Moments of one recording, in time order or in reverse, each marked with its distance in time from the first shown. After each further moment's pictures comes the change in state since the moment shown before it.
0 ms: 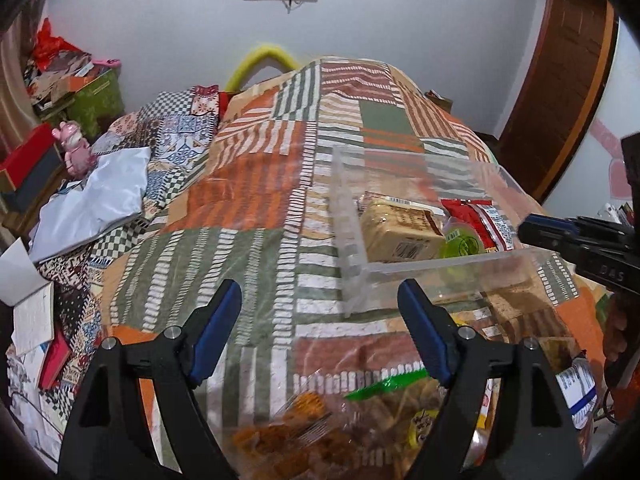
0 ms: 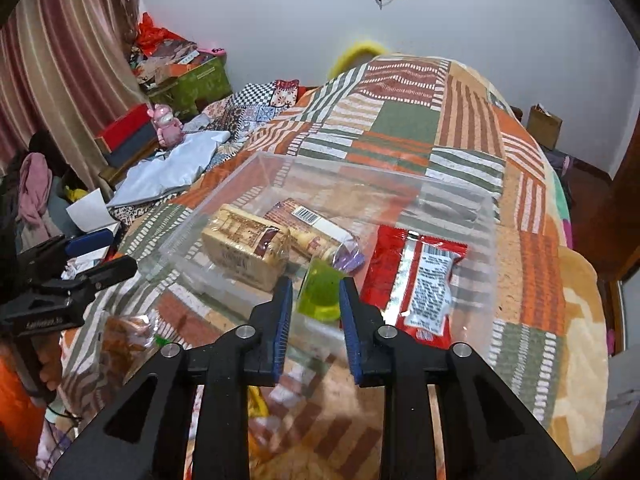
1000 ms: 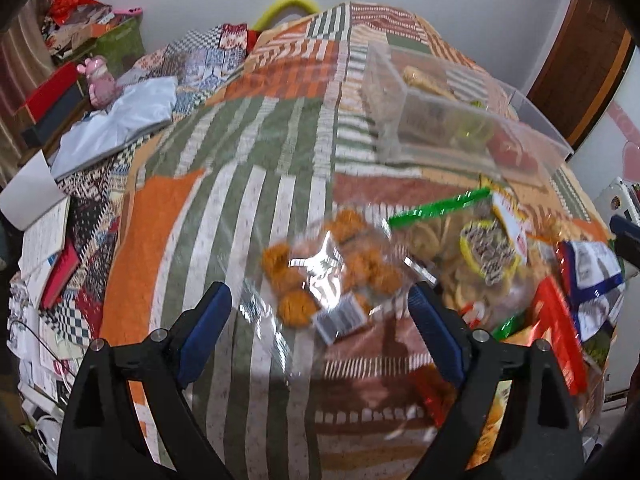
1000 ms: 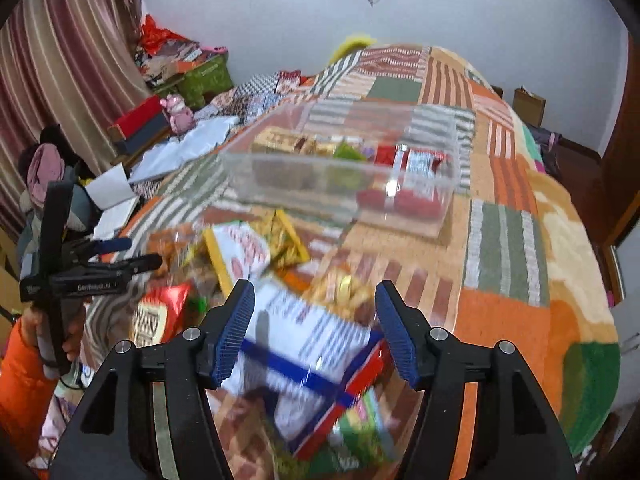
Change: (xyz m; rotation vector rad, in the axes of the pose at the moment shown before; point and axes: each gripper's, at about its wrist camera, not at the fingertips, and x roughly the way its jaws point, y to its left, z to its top) left arm -0.018 0.019 -0.104 -0.061 0.182 0.050; right arm -0.064 0.024 -0.099 0.035 0.019 -0.005
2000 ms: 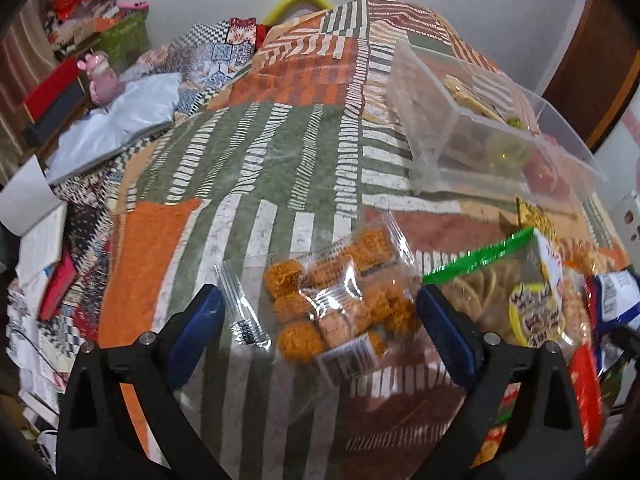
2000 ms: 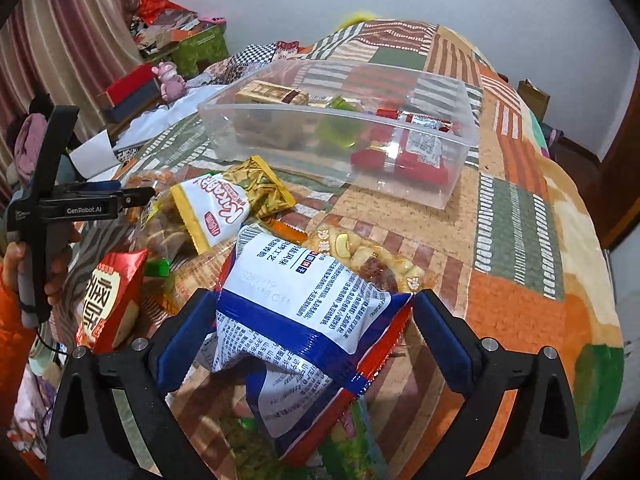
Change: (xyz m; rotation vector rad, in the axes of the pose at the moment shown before) left arm 0.038 0.013 0.037 -0.031 0.011 0.016; right arm 0.033 -0.004 -0.011 -0.044 0.067 -0.043
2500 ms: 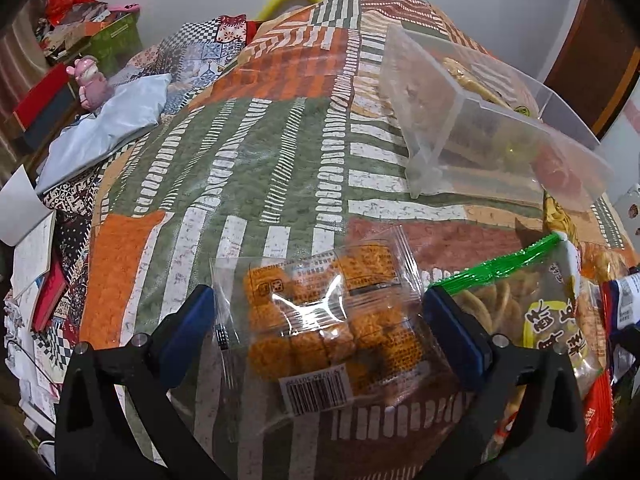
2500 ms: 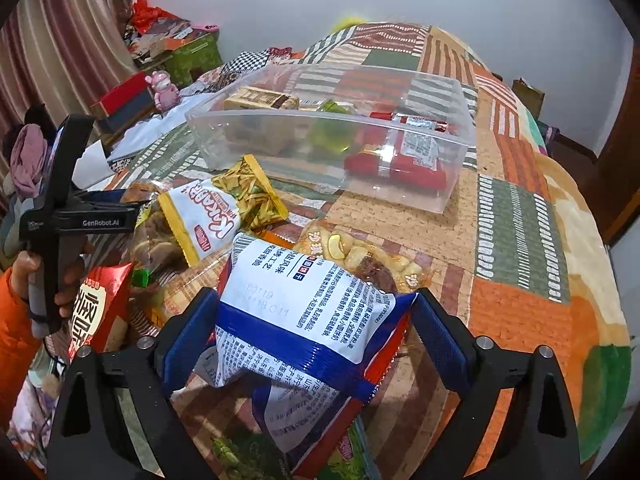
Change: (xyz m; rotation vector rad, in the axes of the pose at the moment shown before) left arm 0.025 -0.014 0.005 0.039 0.005 0.009; right arm 0.005 -0.002 0.001 0.026 -0.025 -0.011
